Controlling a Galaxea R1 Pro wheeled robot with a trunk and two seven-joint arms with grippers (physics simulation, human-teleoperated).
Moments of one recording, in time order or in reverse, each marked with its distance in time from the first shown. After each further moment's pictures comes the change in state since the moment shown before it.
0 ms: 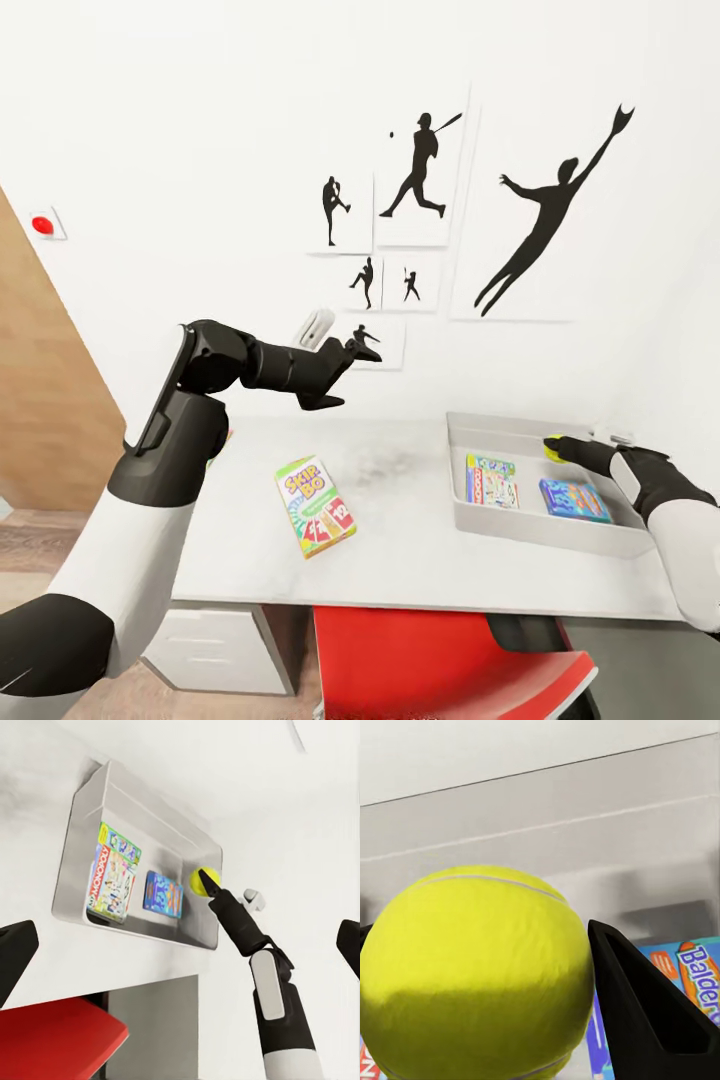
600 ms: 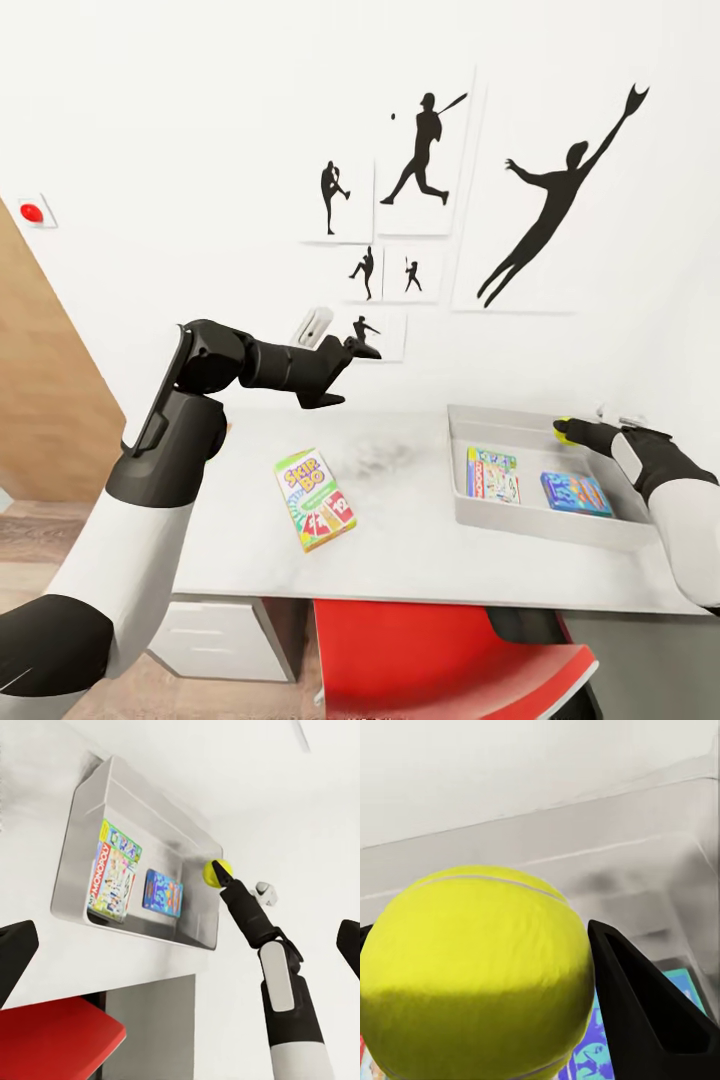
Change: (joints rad) left arm 0.002 0.002 0.007 -0.006 0.001 0.000 -0.014; right arm -0.070 -0.004 -0.004 0.012 0.009 -0.009 -0.097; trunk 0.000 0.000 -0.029
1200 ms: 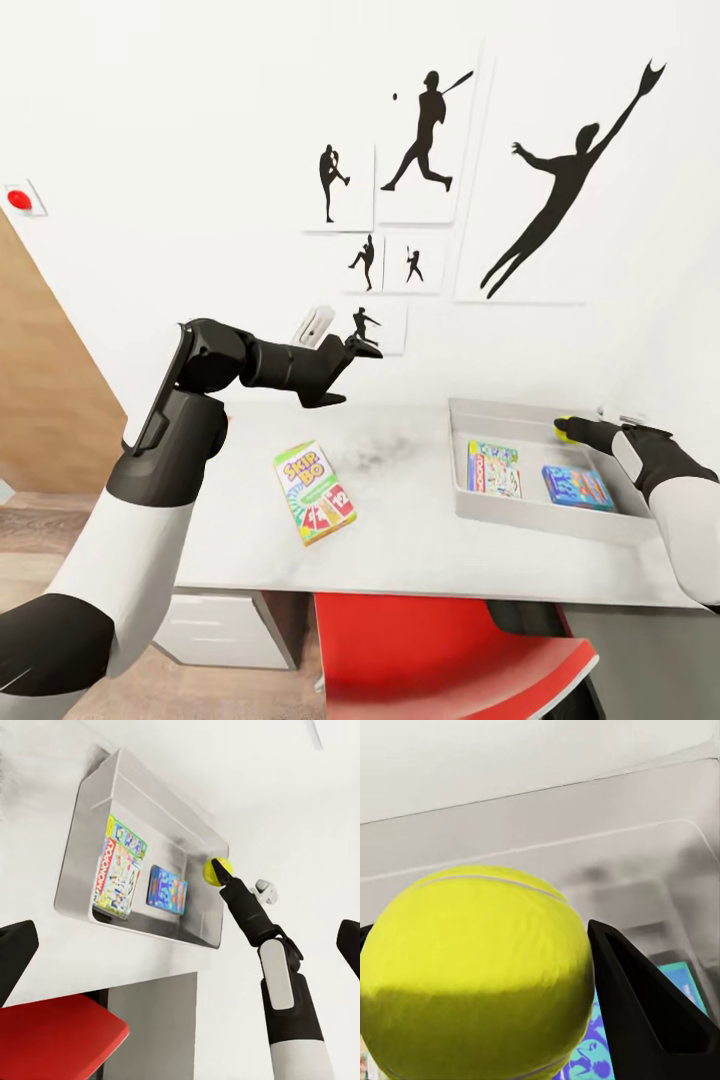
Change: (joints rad) left arm -0.003 -0.003 -0.002 -0.001 0.001 0.000 0.001; right arm -0.007 -0.002 0.008 0.002 0.008 -0.001 -0.003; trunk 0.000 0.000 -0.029
